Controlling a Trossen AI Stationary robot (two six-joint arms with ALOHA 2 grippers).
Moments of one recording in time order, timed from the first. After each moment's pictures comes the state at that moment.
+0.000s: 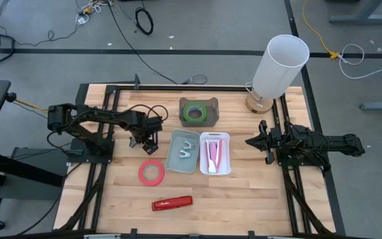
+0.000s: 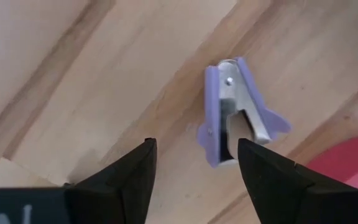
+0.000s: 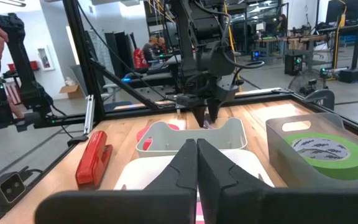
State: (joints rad) left arm 0.24 1.47 0.74 -0.76 0.07 -0.48; right arm 0.01 0.00 0.02 0.01 -0.04 0.12
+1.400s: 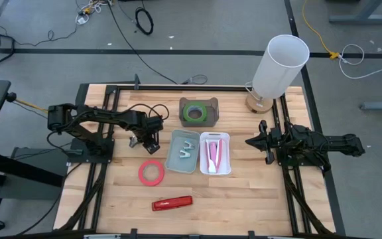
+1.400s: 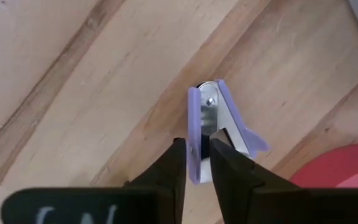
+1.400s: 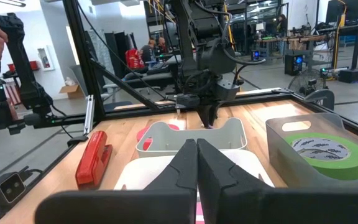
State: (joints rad) left arm 0.24 1.47 0.74 -0.71 0.07 -0.46; right arm 0.01 0.00 0.02 0.01 -0.04 0.12
